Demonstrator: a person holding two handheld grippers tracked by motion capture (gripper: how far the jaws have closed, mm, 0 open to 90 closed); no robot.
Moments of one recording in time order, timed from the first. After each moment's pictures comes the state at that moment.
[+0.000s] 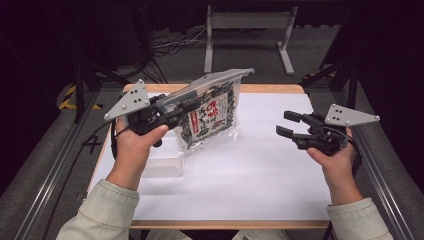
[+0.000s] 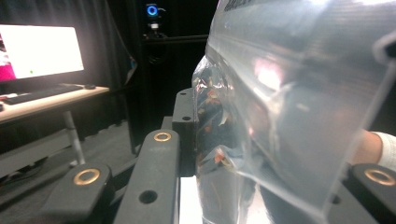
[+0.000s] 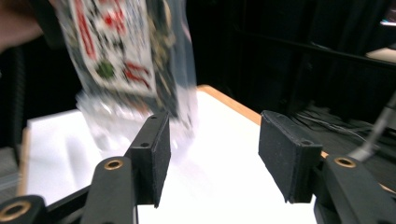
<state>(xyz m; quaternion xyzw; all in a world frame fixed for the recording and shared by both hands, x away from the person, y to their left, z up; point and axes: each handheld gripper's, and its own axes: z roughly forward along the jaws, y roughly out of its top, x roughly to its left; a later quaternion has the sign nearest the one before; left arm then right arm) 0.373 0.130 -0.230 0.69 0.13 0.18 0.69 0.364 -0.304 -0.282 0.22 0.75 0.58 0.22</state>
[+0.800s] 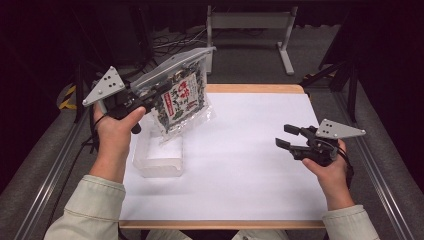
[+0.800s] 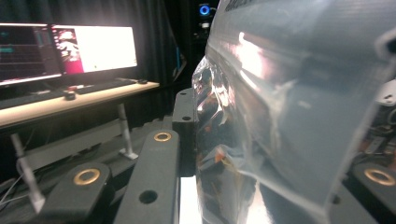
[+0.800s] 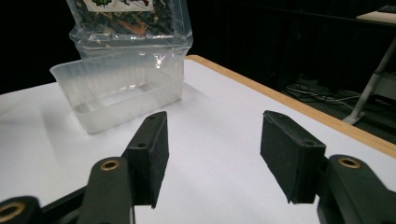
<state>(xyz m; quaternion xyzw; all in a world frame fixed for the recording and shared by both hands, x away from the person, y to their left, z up) 0.401 0.180 -0.234 0.67 0.20 0.24 0.67 0.365 -0.313 -0.331 0.26 0.76 0.55 0.22</state>
